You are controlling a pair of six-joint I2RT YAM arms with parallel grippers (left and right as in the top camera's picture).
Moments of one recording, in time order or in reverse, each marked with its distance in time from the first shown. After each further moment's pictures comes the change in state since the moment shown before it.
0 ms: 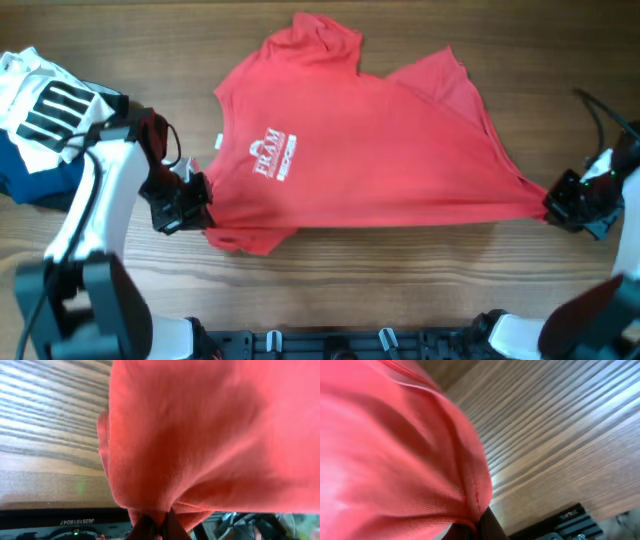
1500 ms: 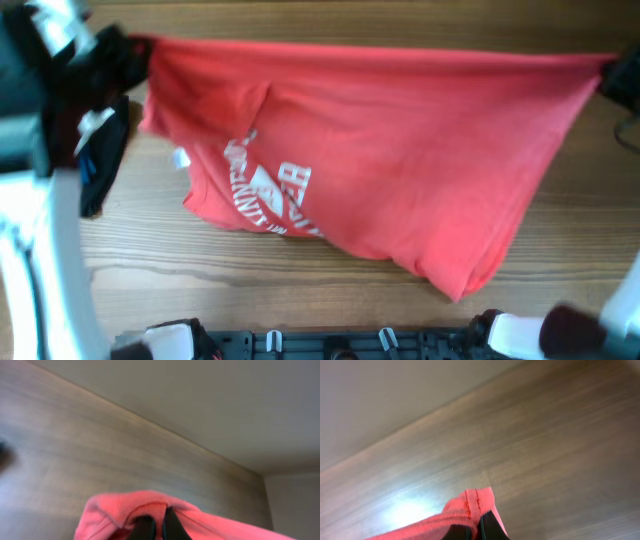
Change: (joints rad) left arm 0.023 -0.146 0.646 0.426 0.077 -0.211; right arm 0.160 0.048 0.673 0.144 -0.196 -0.032
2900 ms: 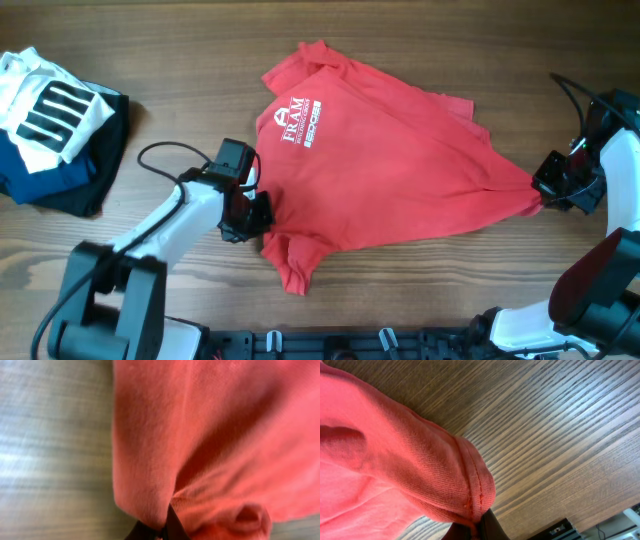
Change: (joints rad) left arm -0.417 0.129 -0.993 0.228 -0.092 -0.092; right arm -0.021 0.134 -0.587 -0.097 0.351 0.132
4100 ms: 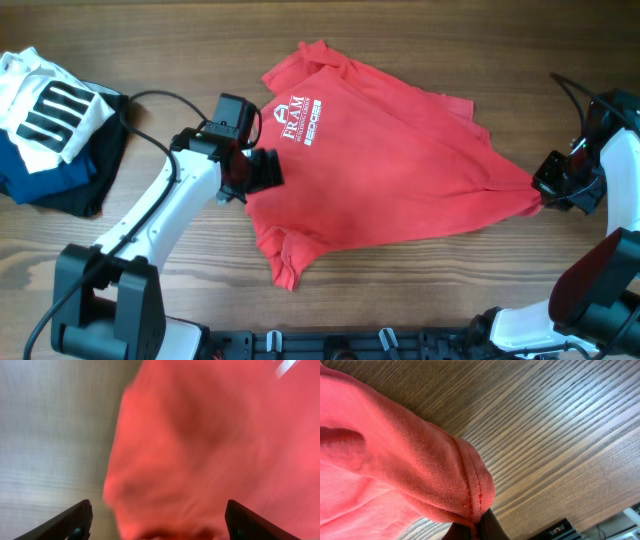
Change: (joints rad) left arm -0.003 0.035 0.294 -0.154 -0.168 -0.006; right arm 0.000 0.000 0.001 0.001 0.003 0.004
